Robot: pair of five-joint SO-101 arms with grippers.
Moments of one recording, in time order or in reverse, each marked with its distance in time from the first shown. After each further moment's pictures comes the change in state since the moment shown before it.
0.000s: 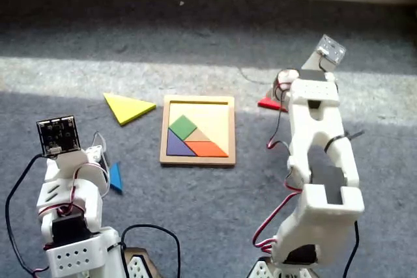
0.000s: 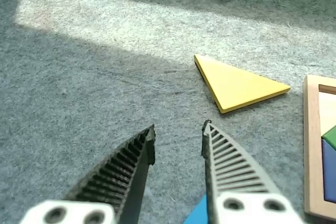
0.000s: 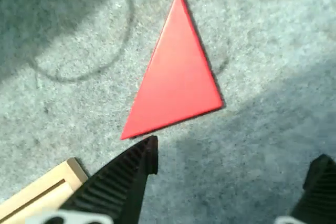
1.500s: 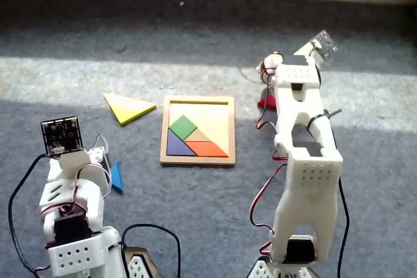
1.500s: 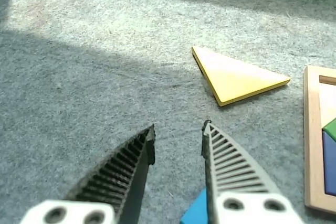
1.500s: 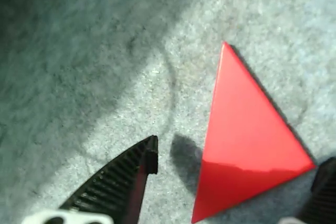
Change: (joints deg) left arm 0.4 0.0 1.2 0.0 -0.2; right arm -1.5 23.1 -26.0 -1.8 -16.4
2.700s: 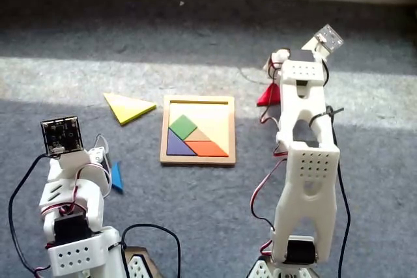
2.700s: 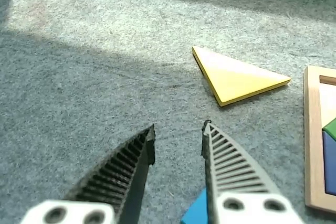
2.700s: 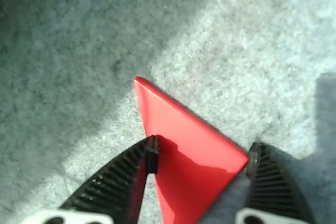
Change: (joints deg) left arm 0.0 0.0 0.0 0.0 0.0; right arm 1.2 11.6 -16.9 8.6 7.4
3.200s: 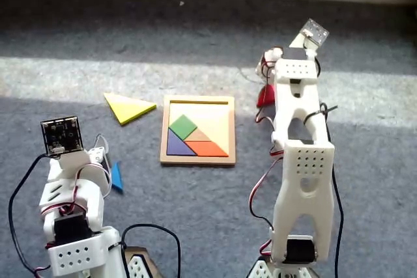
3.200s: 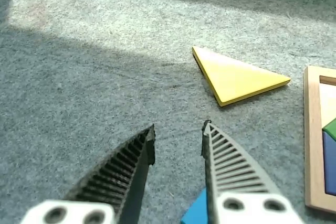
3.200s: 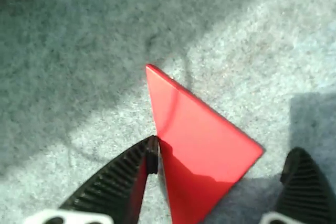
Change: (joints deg) left arm 0.0 0.0 0.0 0.0 0.0; right arm -0.8 1.1 -4.1 3.1 7.3
